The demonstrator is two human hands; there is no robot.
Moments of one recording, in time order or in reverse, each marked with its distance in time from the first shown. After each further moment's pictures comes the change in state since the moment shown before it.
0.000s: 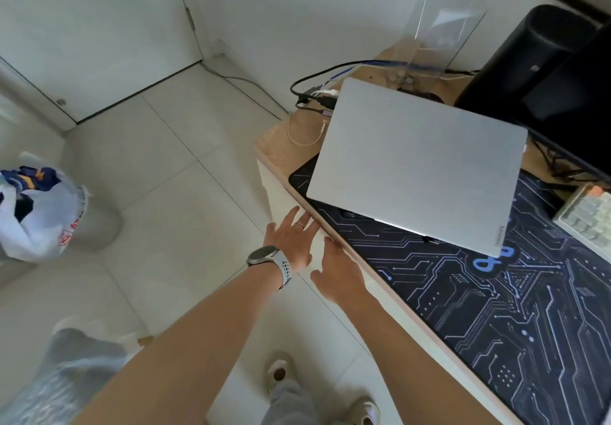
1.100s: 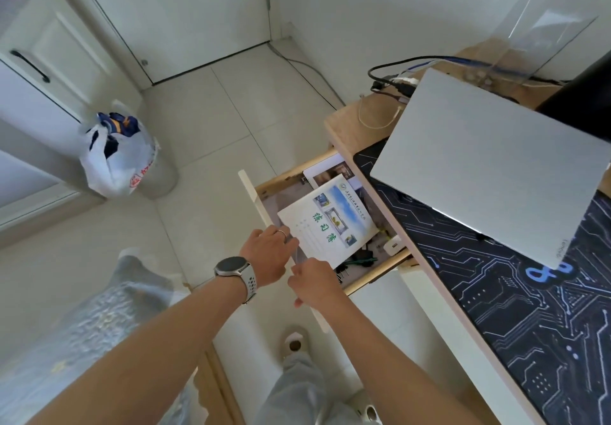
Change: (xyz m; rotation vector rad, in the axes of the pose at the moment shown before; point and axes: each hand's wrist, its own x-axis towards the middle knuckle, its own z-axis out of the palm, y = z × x) left_hand -0.131 -0.086 0.049 0.125 0.114 -0.058; right_hand -0.059 -0.079 0.080 0.153 -0.266 -0.171
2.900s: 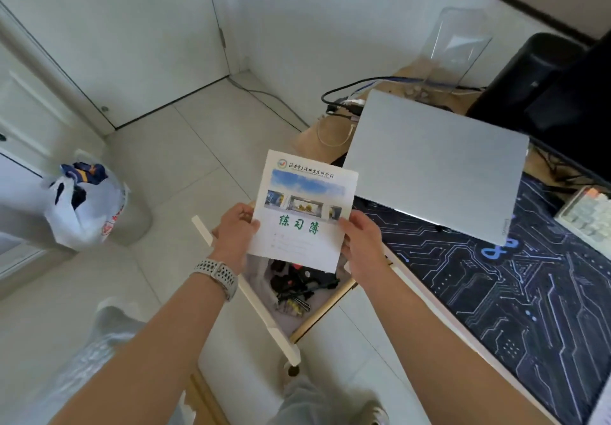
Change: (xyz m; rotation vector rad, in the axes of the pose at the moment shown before) left_hand 0.023 -0.018 -0.076 -1.590 0.352 -0.627; right_hand -0.029 0.015 -0.106 1.241 0.489 -0.093
